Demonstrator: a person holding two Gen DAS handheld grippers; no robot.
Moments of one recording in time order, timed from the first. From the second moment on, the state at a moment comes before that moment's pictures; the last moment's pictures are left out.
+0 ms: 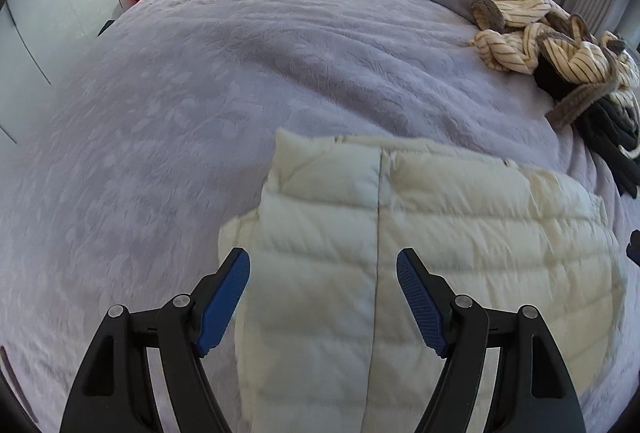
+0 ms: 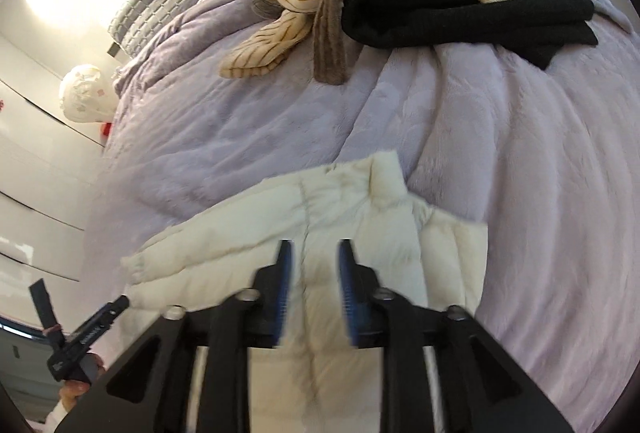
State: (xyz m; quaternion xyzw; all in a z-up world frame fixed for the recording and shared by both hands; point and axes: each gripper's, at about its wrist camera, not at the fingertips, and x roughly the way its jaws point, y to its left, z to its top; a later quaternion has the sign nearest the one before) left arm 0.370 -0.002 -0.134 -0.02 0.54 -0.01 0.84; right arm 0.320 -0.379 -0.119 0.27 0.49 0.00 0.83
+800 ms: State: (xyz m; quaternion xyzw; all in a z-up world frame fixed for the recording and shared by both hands) left arm 0.260 0.015 -0.134 -0.05 0.58 -0.02 0.81; right arm 0.187 -0.357 -0.126 0.35 0.52 0.01 0.78
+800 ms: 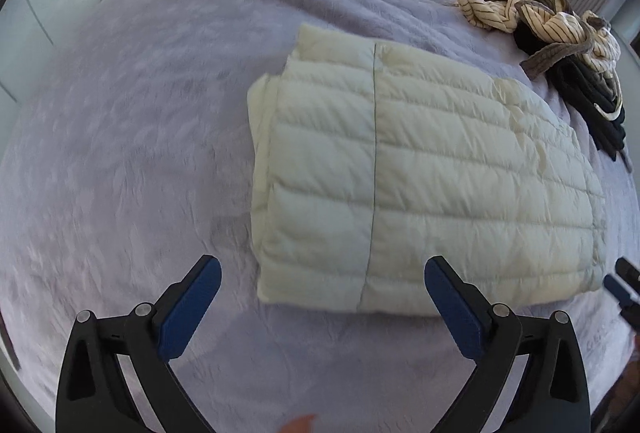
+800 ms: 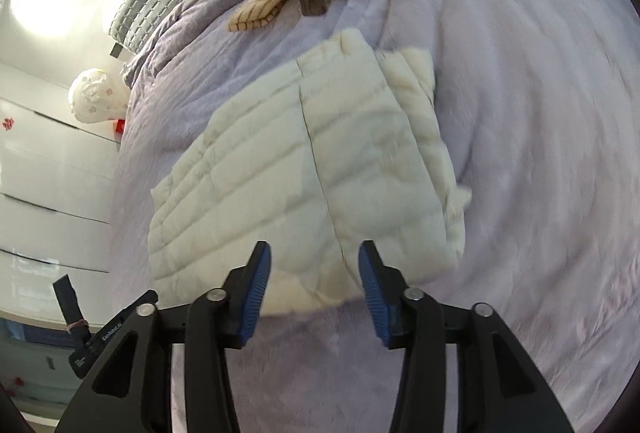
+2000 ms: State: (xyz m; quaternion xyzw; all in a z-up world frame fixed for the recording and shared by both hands) left arm 0.289 0.066 -0.227 -0.38 0.54 -0.04 0.75; right arm 0.201 -0.388 -0.254 0.65 0.41 0.07 0.64
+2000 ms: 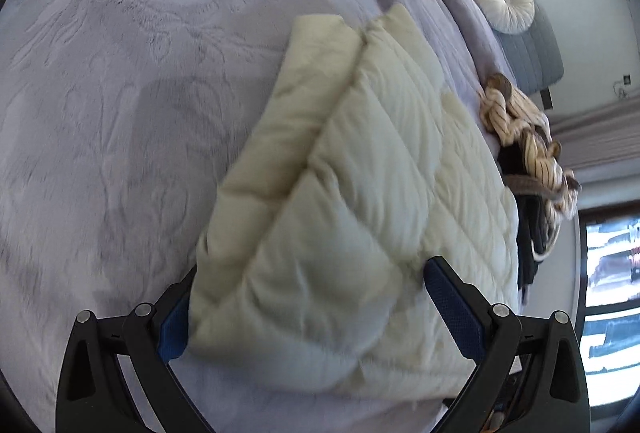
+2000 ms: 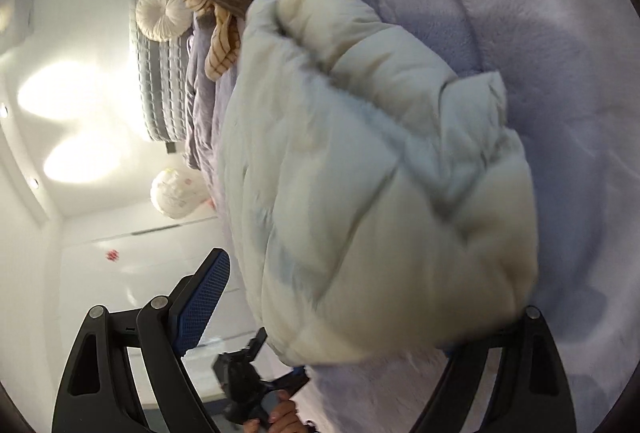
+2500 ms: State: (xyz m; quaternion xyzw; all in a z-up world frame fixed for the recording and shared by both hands) left arm 0.282 0.069 -0.177 -0.35 0.52 -0.13 0.77; right arm 0.192 -0.381 -0.244 0.68 0.38 0.12 0.62
